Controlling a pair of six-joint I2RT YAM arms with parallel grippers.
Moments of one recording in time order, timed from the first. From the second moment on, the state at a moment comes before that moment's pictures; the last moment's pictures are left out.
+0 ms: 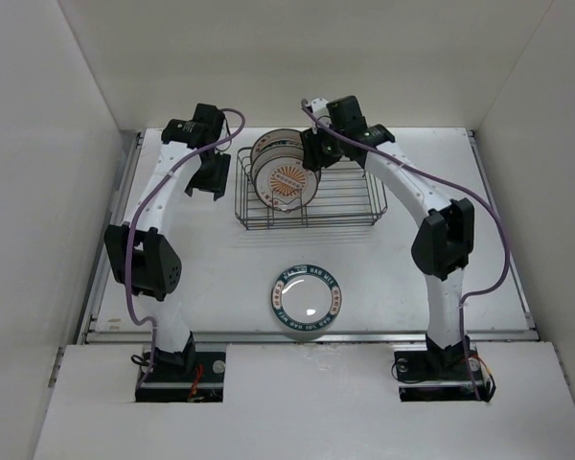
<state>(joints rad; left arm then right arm) -0.24 1.82 1.88 -1.29 -0.23 -0.07 0.48 2.10 2.07 -0.67 -0.22 -0.04</state>
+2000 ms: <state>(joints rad) -0.34 2.05 2.12 -0.91 0.12 0.19 0.51 1.44 0.97 -0.79 -0.70 0.31</state>
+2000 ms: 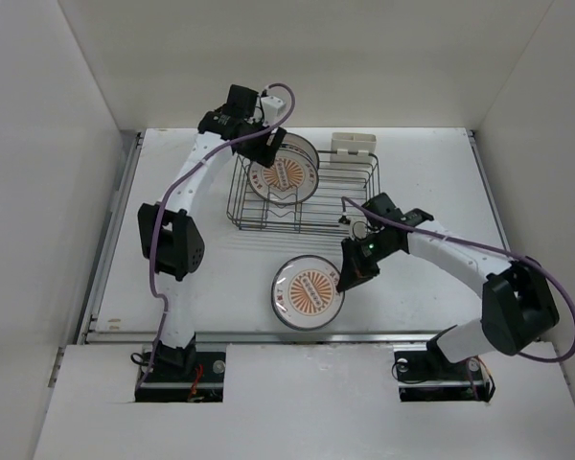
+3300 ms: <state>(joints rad) -0.37 2.19 2.18 -0.87 0.13 0.31 0.56 1.56 1.02 -0.78 -0.47 0.34</state>
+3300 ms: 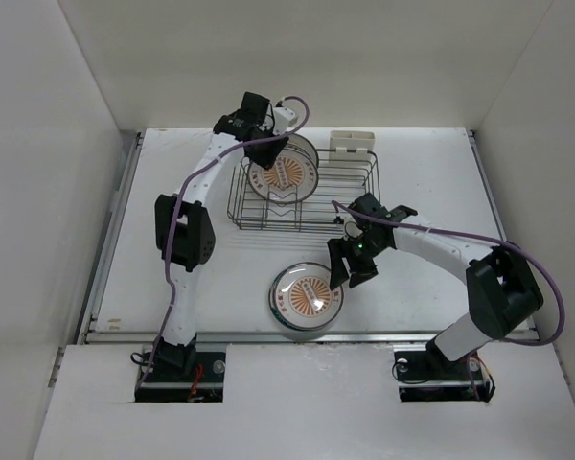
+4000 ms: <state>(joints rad) -0.36 2.00 2.14 -0.93 0.11 0.35 0.56 1.57 1.05 -0.79 -0.43 0.38</state>
